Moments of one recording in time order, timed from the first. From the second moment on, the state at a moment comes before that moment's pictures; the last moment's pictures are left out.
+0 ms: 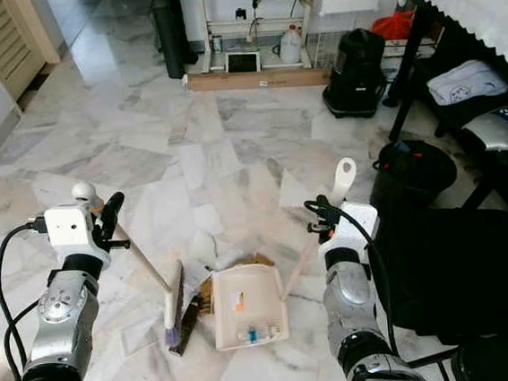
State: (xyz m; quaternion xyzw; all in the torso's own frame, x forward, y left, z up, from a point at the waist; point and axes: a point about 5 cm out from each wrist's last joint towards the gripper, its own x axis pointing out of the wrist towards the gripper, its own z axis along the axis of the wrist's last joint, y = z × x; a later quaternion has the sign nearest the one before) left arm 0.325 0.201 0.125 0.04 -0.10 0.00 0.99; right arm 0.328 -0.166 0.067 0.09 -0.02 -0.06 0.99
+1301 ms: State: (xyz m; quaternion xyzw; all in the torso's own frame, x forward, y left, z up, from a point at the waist) left arm 0.327 0.197 0.120 0.04 -0.09 -0.02 0.99; right arm 0.329 -0.153 0.067 0.09 -0.01 -0.04 1.00
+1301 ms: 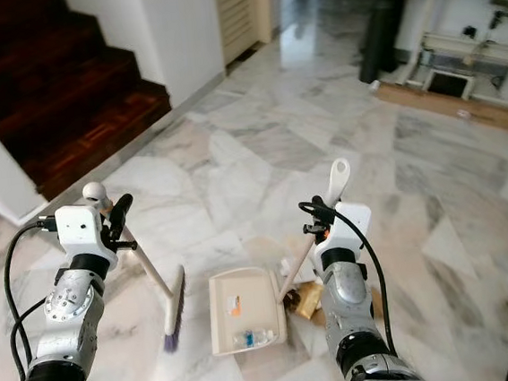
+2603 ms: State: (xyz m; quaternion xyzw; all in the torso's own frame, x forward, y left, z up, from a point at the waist) left arm 0.325 0.195 0.117 0.04 -0.09 -0.02 1.00; right arm 0.331 -0.148 0.068 0.09 -0.01 -0.03 0.99
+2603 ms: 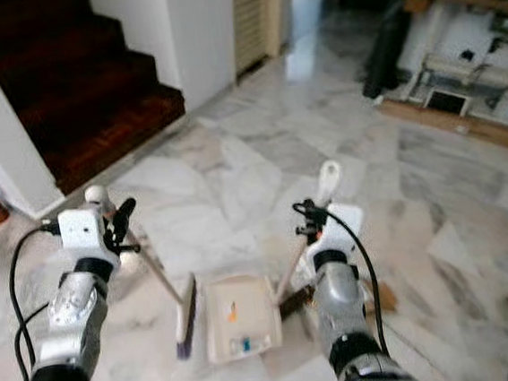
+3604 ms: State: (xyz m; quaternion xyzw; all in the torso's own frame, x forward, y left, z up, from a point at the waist) left arm 0.325 0.207 0.120 0.05 -0.09 0.00 0.99; right arm 0.331 -0.144 0.064 0.09 0.00 -0.02 1.00
